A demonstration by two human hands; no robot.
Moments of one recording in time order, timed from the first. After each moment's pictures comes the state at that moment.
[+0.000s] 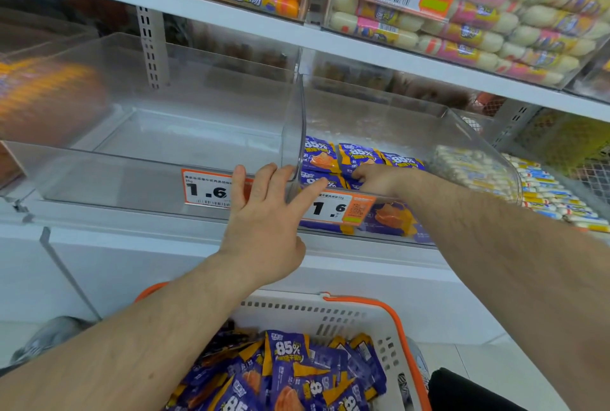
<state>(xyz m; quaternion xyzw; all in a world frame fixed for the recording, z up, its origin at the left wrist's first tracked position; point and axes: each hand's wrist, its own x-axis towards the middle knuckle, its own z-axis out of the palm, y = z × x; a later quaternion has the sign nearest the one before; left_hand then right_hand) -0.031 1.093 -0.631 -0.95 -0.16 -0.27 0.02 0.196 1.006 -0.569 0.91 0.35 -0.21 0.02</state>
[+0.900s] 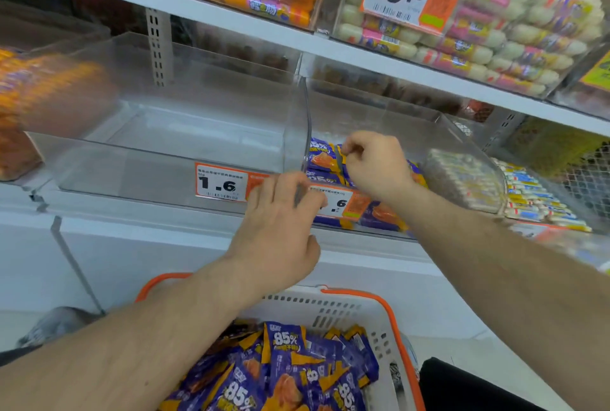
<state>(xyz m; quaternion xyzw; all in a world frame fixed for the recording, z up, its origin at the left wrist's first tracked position) -0.054 1.079 -0.622 -0.93 -0.07 -0.35 -0.10 0.136 1.002 -0.554 0.85 0.43 0.15 -0.26</state>
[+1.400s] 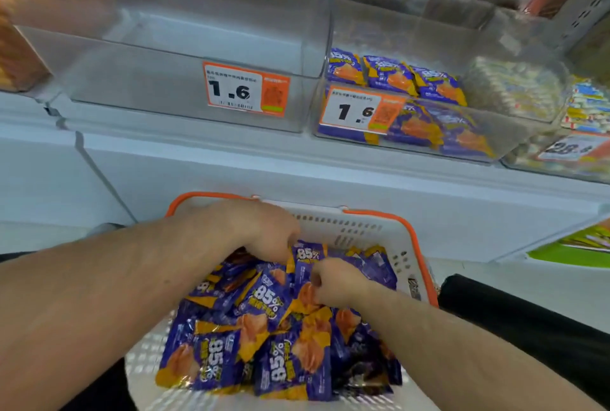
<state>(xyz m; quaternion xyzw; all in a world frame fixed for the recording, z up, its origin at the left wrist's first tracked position) -0.082 1.077 -0.677 -0.94 -0.01 0.34 -0.10 0.010 0.915 -0.819 0.84 0.43 -0.34 0.02</state>
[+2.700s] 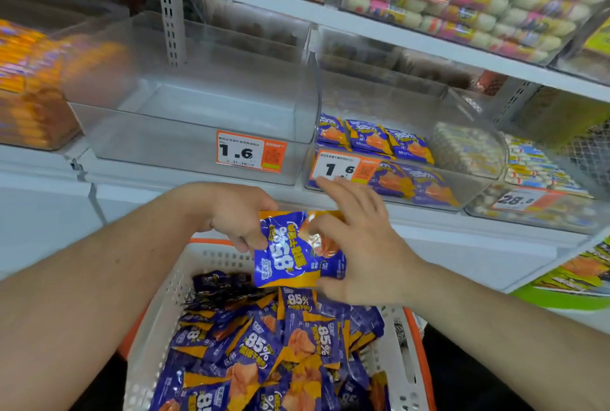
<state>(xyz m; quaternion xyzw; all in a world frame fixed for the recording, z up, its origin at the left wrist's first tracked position) -0.100 1.131 -0.604 -0.86 -0.15 0.21 -0.44 0.003 0.912 -0.610 0.75 0.65 0.10 -0.10</state>
